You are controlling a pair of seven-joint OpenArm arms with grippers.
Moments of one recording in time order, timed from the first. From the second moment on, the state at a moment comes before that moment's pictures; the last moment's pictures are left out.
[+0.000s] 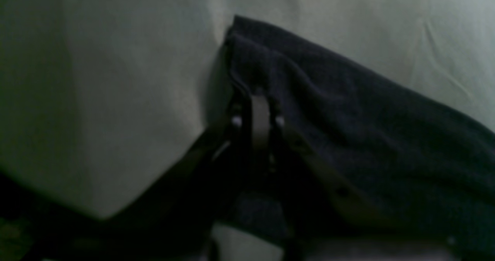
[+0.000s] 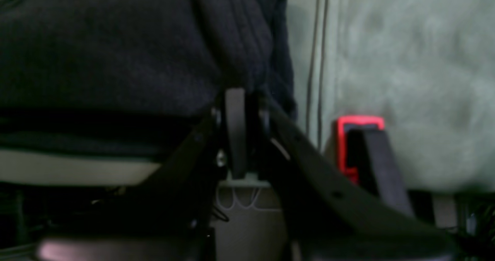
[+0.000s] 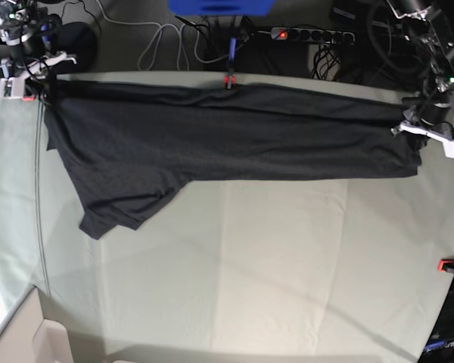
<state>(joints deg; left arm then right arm) 11.6 -8.7 -37.9 77.5 -20.3 -22.3 28.2 -29.9 5.3 40.3 80.0 6.2 39.9 -3.4</state>
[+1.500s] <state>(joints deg) 13.4 -9.5 -37.9 72.7 -20.5 -22.4 27.7 3.1 9.3 38.5 72.0 -4.1 39.2 -22.0</state>
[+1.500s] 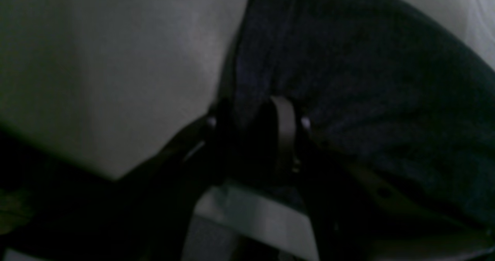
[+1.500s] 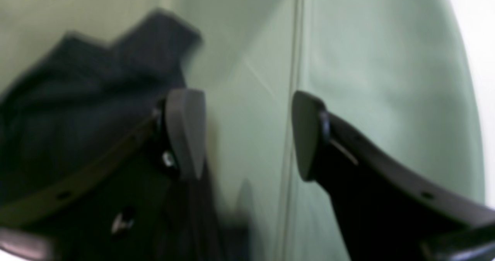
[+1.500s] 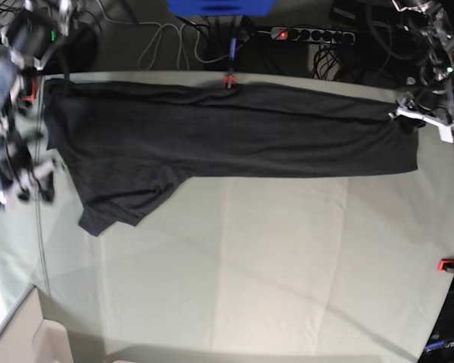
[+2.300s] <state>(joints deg) 13.5 -9.4 -37.9 72.7 -20.6 -22.3 27.8 15.4 8.9 32.5 48.9 -10.4 39.6 -20.7</state>
